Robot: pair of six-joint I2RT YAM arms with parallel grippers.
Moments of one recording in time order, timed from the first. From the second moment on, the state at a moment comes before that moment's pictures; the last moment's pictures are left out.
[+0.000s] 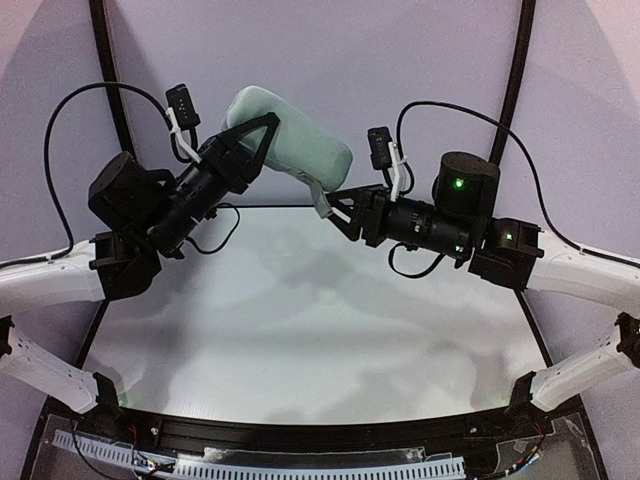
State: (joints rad) left arm -1.04 1.26 1.10 0.67 -0.19 -0.35; right arm 1.04 1.27 1.15 0.11 -0.05 0.38
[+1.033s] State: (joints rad) left arm -1.07 1.29 1.03 0.84 -0.37 -0.33; right arm 1.05 1.34 1.16 0.24 -0.03 0.49
